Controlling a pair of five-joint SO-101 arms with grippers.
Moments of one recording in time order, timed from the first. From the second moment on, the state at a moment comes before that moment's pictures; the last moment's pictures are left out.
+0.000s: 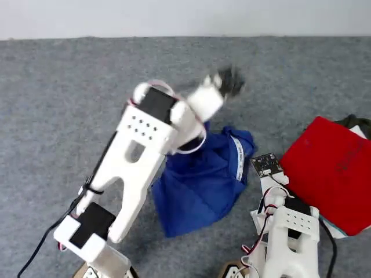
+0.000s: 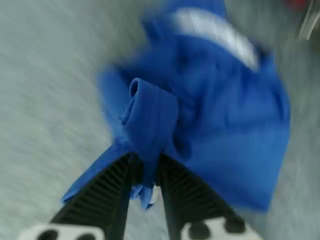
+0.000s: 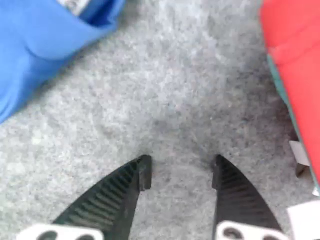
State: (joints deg) left arm 26.4 6.5 -10.8 97.2 -25.7; right arm 16.1 -44.2 79.8 55.6 34.5
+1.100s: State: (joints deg) left arm -3.9 4.3 38.7 54.5 -19.6; right arm -44.2 -11.5 21.3 100.0 32.2
